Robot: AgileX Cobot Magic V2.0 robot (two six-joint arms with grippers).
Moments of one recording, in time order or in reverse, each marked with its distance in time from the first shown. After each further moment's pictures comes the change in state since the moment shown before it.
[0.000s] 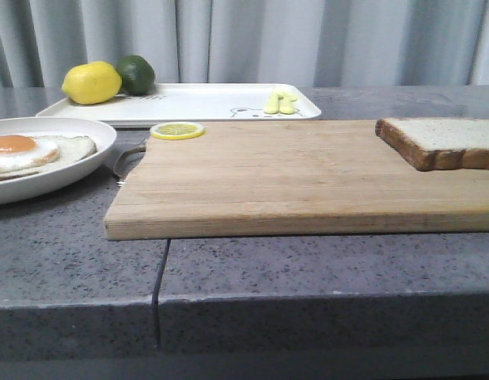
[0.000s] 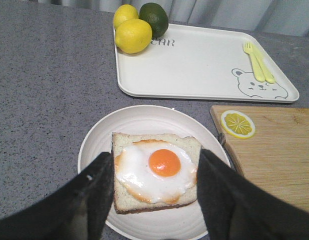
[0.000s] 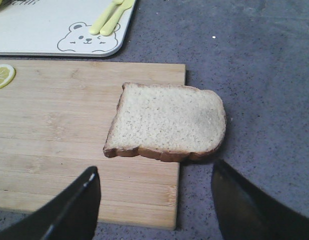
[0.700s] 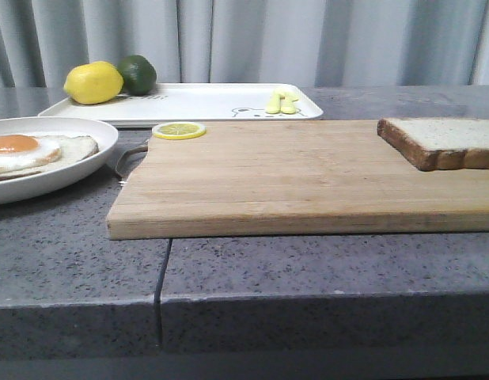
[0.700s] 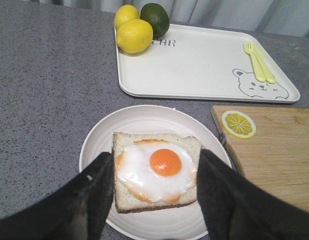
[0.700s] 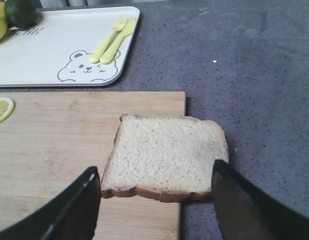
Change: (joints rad) left arm 0.000 0.000 0.000 0.000 0.000 0.000; right arm -0.184 0.123 0.000 0.389 -0.091 -0.373
